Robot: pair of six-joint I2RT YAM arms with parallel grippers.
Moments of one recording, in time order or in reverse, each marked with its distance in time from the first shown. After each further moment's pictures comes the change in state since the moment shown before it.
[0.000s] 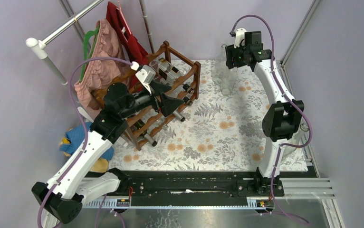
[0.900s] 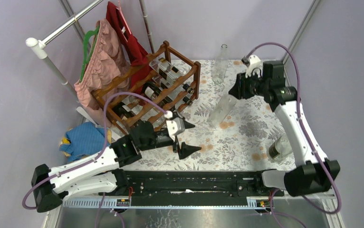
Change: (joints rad) left arm -0.492 -0.088 -0.344 0.196 -0.164 0.218; right arm -0.006 -0.652 -0.615 -0.001 -0.273 0.093
